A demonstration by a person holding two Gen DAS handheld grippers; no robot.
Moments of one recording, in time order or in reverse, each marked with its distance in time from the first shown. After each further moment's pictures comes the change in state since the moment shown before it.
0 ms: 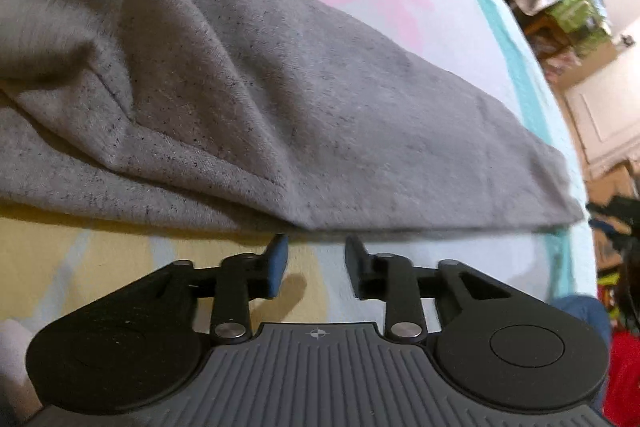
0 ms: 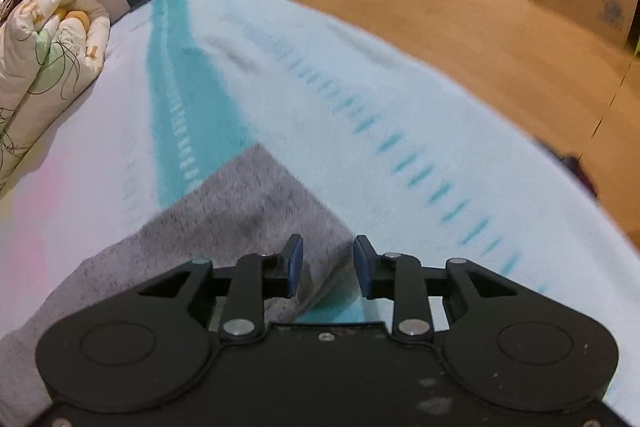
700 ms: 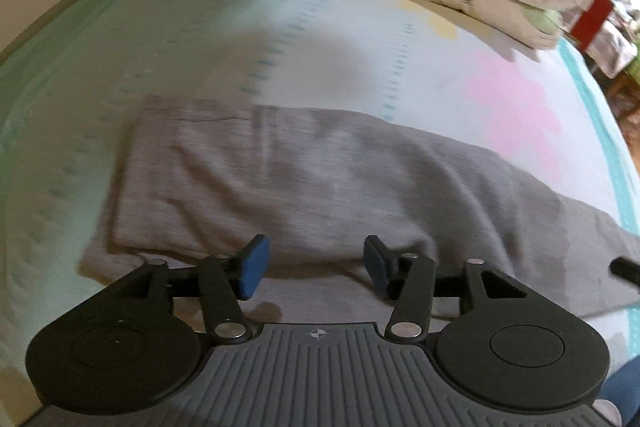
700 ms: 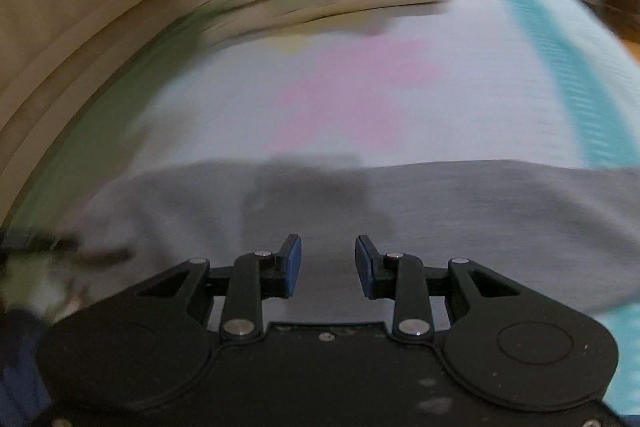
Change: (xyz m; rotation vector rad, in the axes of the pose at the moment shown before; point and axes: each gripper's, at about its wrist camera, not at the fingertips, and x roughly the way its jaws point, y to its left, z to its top) left arm -0.111 0.132 0.062 -0.065 -0.183 0.306; right arm -0.113 0.253 -0.151 -0.627 0.117 0.565
